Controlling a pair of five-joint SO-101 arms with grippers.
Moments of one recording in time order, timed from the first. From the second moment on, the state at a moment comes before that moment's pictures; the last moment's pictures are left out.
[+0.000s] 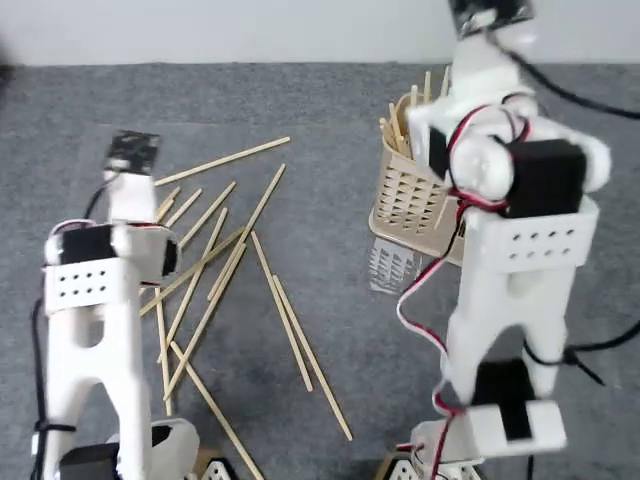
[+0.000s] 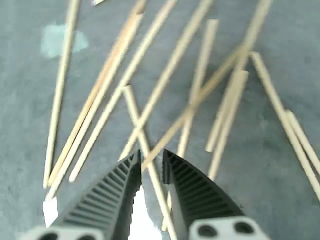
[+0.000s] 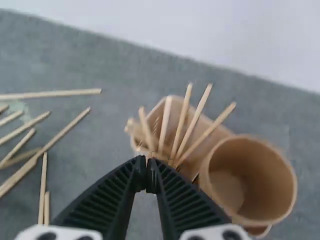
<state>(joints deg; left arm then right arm) -10.7 -22.8 31.3 73.8 -9.9 -9.4 -2.5 -47.1 100.5 8.5</state>
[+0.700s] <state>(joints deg) 2.6 11.3 5.8 82.8 -18.8 -13.1 -35.1 18.5 90.1 8.6</state>
